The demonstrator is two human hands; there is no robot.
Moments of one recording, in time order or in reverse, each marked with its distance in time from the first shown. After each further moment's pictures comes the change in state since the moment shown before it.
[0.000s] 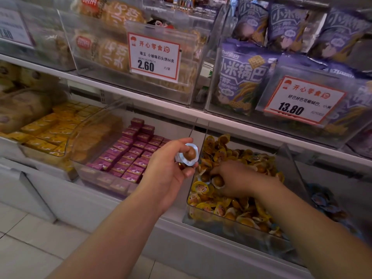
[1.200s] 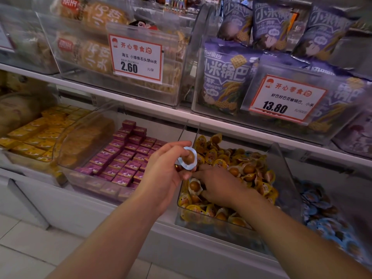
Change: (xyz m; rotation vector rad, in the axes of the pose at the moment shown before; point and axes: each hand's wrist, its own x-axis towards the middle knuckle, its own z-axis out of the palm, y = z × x) left_hand 0.008 -0.014 0.008 0.091 -0.058 0.073; right_hand -0.002 -0.019 0.024 0.093 0.250 -0.186
